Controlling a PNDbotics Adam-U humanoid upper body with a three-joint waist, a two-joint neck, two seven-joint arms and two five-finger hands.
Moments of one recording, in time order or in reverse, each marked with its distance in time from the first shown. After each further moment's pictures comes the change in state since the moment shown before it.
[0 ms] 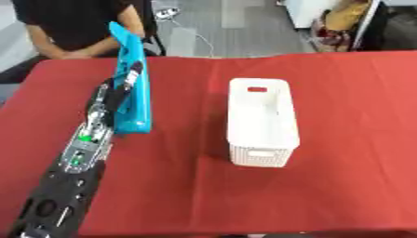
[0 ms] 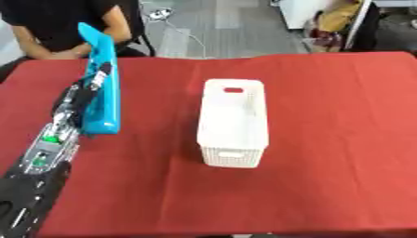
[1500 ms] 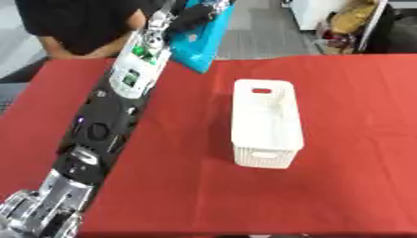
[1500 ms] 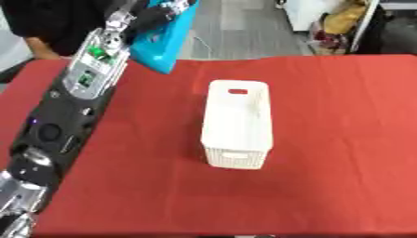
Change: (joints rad) left arm -0.417 -0.056 -0.132 -0.037 -0.294 0.110 -0.192; right arm 0.001 0.000 0.006 0.000 -0.002 0.005 0.010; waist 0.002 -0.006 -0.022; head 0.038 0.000
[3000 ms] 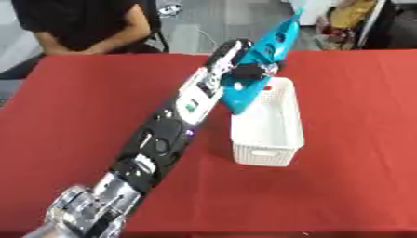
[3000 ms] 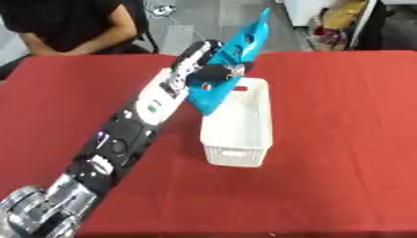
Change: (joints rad) left arm -0.031 -0.168 -0.078 0.319 -0.241 -0.068 -0.078; right arm -0.018 0.018 0.006 0.000 0.005 -0.014 -0.008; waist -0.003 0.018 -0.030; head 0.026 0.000
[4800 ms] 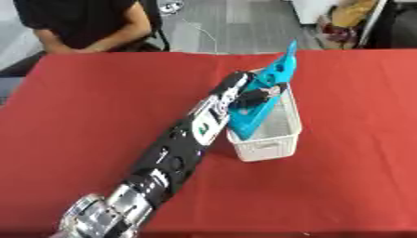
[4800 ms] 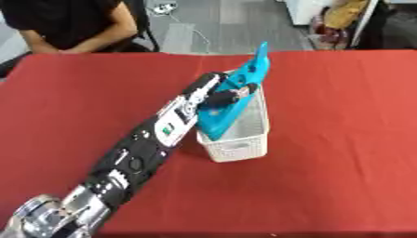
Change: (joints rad) left arm 0.034 -0.056 0.000 0.139 -0.210 -0.068 0.015; right arm -0.006 0.000 0.004 0.000 -0.004 -0.005 0.011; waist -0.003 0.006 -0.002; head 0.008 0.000
